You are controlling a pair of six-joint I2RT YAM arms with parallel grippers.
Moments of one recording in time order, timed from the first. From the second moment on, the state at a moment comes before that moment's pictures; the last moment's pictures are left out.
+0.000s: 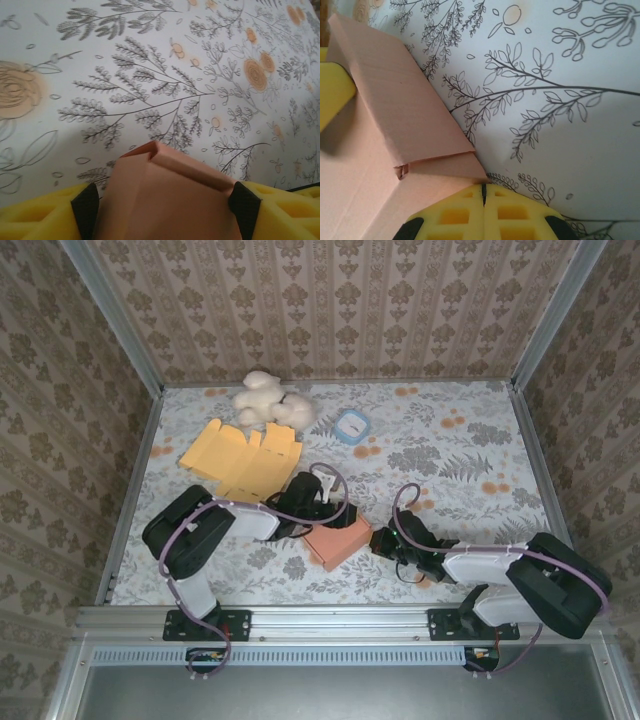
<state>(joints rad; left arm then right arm) -0.83 1.76 0.71 0.40 0.29 -0.52 0.72 1.32 0.27 0.28 -0.01 1.03</state>
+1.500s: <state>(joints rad) -0.92 1.66 0.60 0.54 0.23 -0.80 0.69 0.72 0.24 -0.23 0.15 0.88</state>
